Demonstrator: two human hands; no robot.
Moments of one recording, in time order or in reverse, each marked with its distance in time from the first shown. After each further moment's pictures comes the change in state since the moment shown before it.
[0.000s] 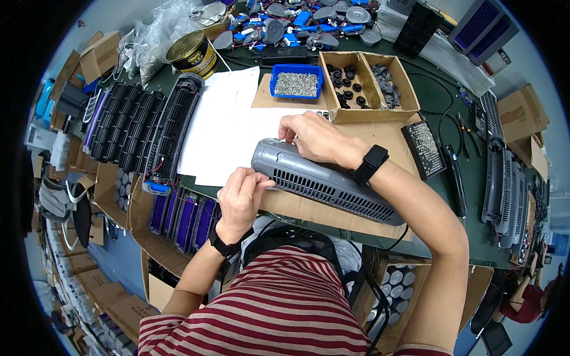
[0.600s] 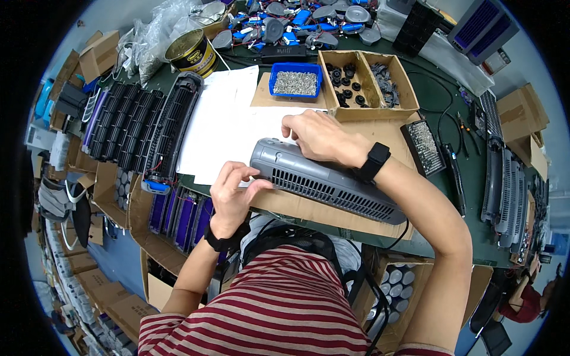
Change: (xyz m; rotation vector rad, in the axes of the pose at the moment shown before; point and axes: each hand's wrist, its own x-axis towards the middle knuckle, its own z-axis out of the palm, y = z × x) left_hand 0.003 -0.011 -0.006 -0.287 0.039 -0.136; right_hand -0.003 -0.008 -0.010 -0.037 -0.067 0.102
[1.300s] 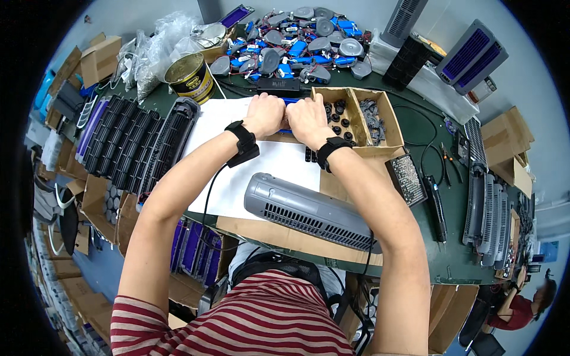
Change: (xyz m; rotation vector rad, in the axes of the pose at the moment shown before) left_hand 0.205 -0.062 0.104 0.730 -0.664 0.073; right_hand 0.085 0.052 -0.018 -0.867 0.273 0.154
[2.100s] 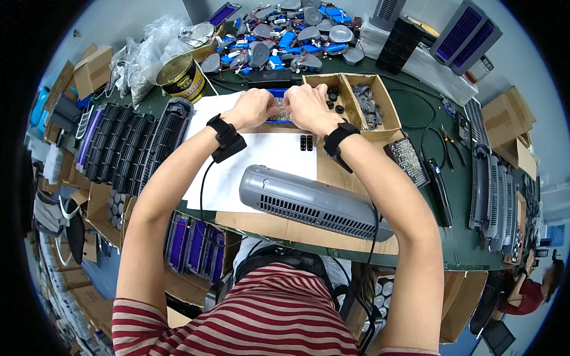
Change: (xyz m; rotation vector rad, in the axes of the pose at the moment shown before) left_hand 0.003 -0.018 0.009 -0.306 0.021 0.123; right_hand -0.014 0.024 -0.013 0.436 -0.004 0.069
